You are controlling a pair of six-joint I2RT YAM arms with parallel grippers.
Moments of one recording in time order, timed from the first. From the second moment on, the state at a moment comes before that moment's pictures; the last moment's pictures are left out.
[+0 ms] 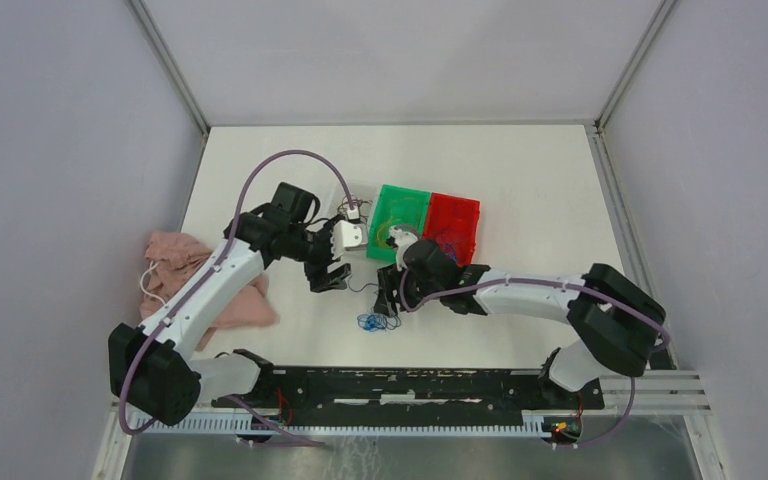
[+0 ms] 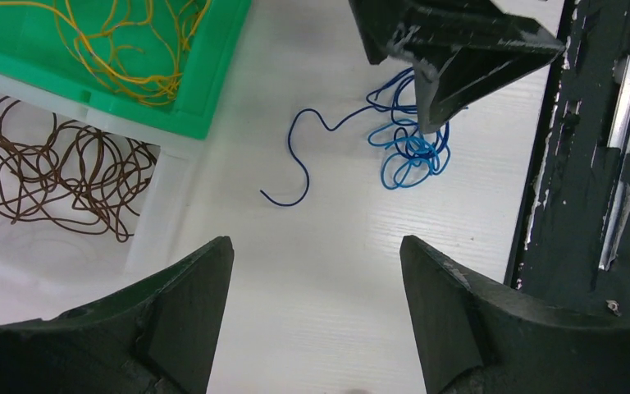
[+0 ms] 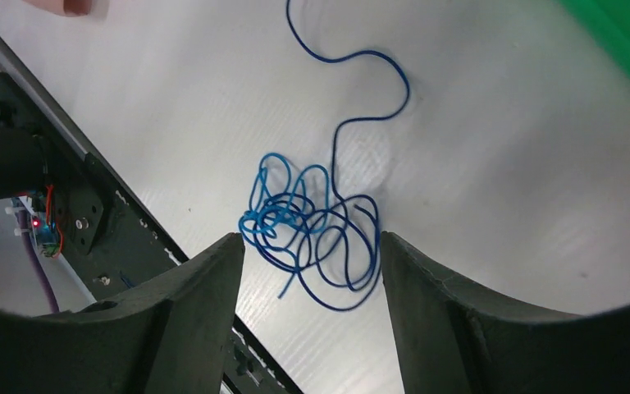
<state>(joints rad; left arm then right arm) -0.44 1.24 1.05 -0.87 0.59 0.87 0.95 1.50 0.76 0.01 -0.12 0.57</state>
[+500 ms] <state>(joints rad) -0.43 1.05 0.87 -0.79 0.61 1.00 0.96 1.69 0.89 0.06 -0.13 0.47</state>
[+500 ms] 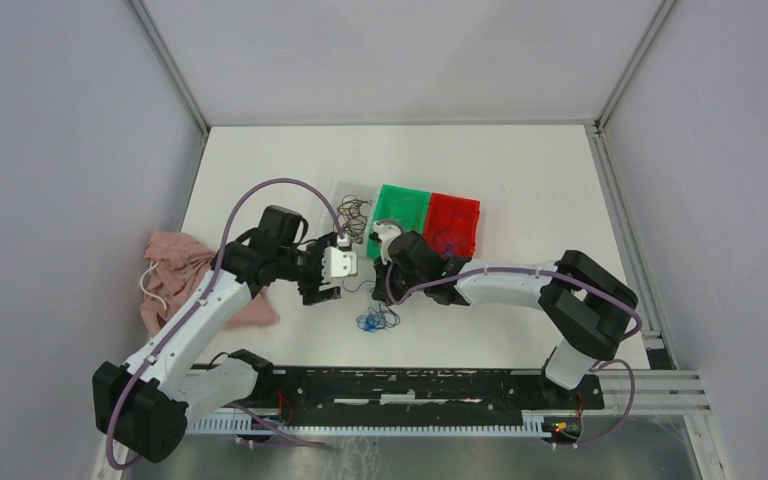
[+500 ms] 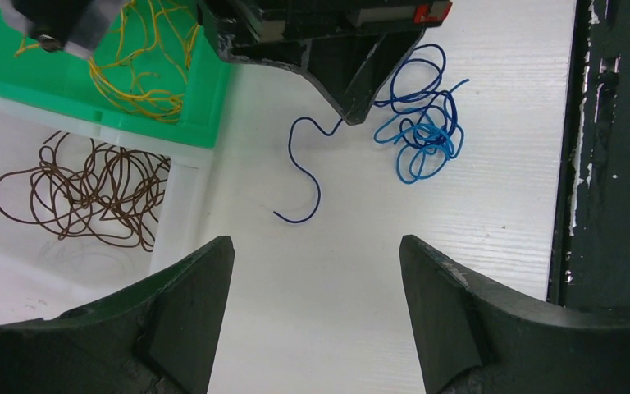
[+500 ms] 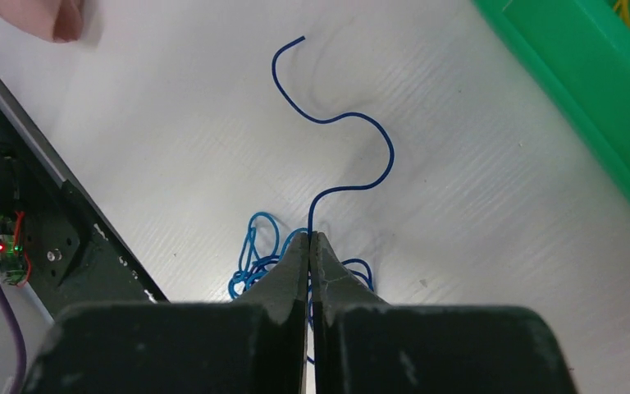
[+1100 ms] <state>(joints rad) -0.45 0.85 0.67 -0.50 0.69 1.20 0.96 1.49 0.98 0.08 -0.35 0.49</state>
